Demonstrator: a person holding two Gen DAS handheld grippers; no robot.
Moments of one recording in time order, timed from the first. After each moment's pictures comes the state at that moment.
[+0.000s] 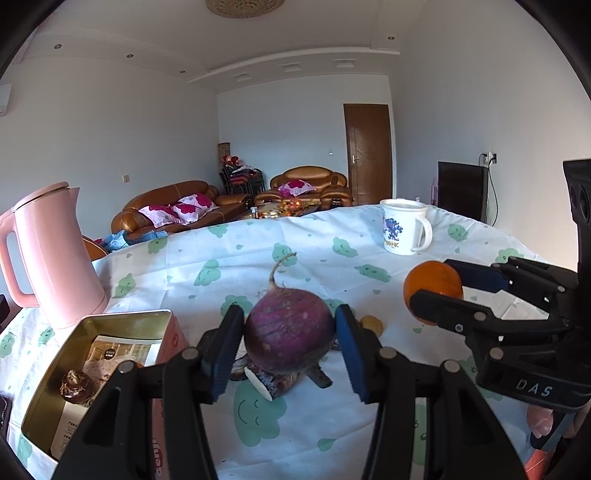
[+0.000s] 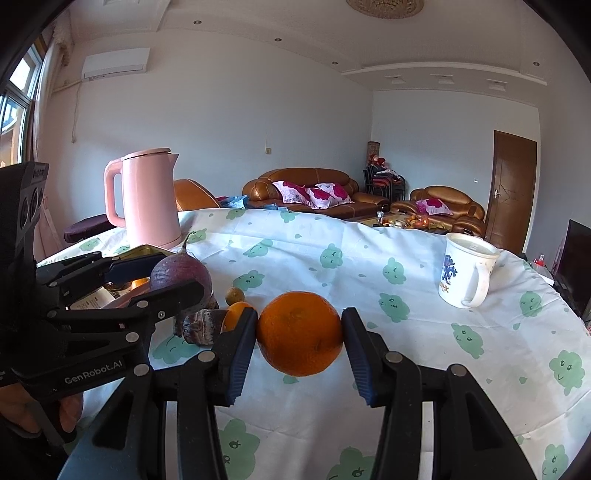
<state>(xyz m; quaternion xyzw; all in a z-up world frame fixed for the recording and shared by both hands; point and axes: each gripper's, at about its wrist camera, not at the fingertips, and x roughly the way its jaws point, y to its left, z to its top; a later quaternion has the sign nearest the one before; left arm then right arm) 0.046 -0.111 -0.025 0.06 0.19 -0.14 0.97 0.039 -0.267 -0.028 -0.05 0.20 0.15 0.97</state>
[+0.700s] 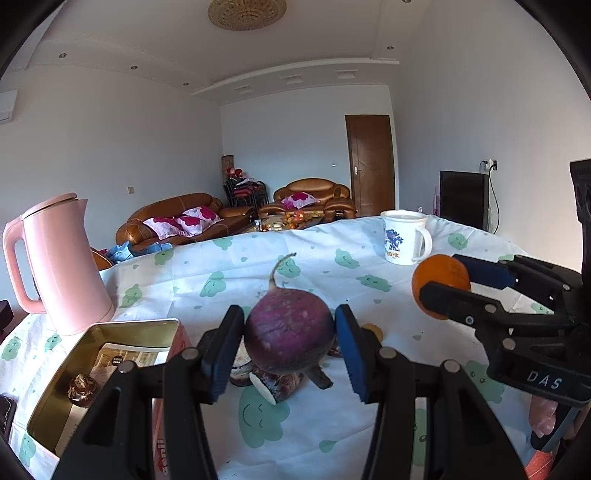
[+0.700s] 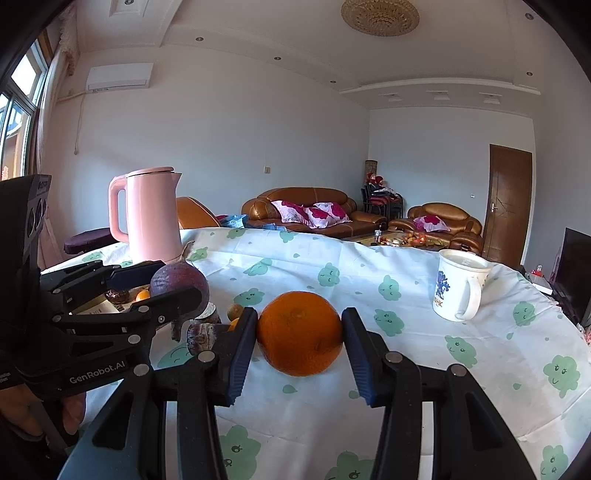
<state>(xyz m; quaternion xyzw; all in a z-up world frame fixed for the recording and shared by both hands) 0.034 -0.110 -0.022 0.06 0.16 -0.13 0.98 0.024 -0.272 -0.023 -0.05 0.15 0.15 0.98</state>
